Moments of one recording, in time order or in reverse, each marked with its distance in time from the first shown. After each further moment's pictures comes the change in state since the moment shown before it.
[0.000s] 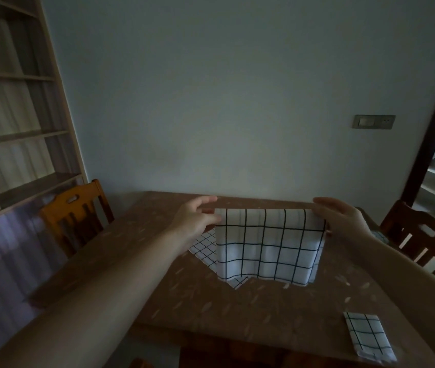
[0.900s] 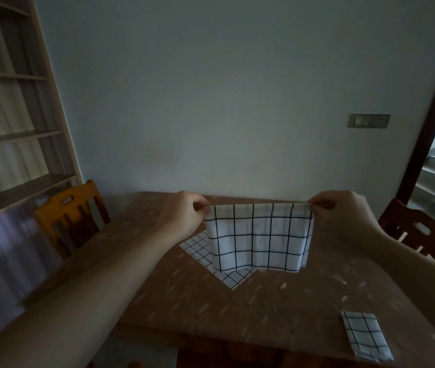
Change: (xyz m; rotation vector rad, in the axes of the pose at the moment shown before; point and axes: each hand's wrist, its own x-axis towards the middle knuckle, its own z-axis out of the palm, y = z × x) left_hand 0.005 0.014 -0.014 0.571 0.116 0.361; right_hand 0.000 -0.026 -0.010 -0.645 0.052 -0.435
